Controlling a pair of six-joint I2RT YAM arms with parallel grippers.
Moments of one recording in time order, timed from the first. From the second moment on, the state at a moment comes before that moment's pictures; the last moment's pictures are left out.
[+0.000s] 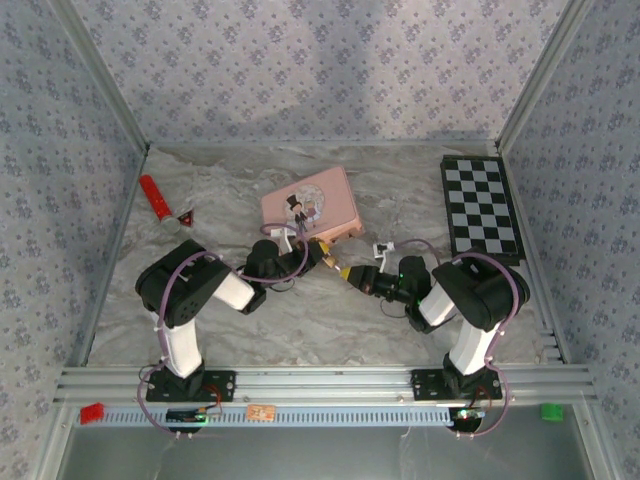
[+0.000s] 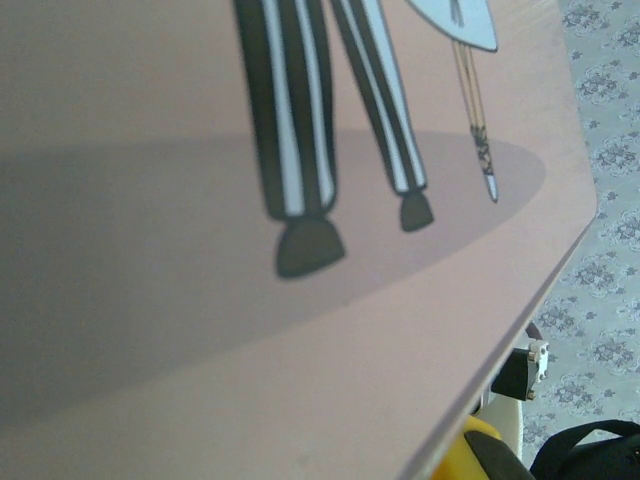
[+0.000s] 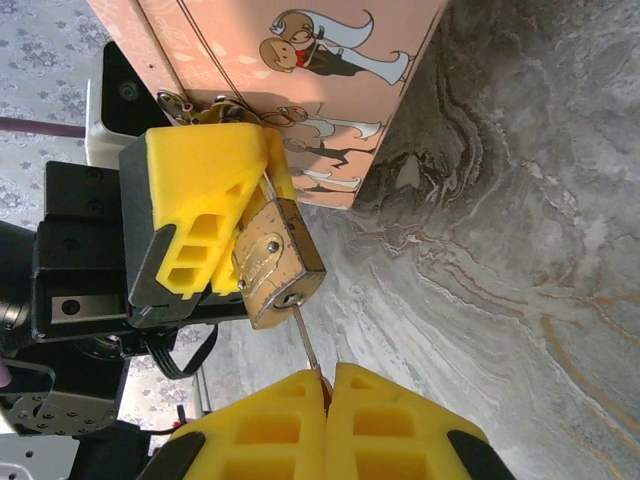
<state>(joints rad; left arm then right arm) -0.69 1.85 0.52 1.14 0.32 -1.22 0.50 1.76 0.24 1.28 -0.59 1.02</state>
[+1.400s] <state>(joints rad) -0.68 1.84 0.51 1.15 0.32 -1.24 0.50 1.76 0.25 1.28 -0.60 1.02</state>
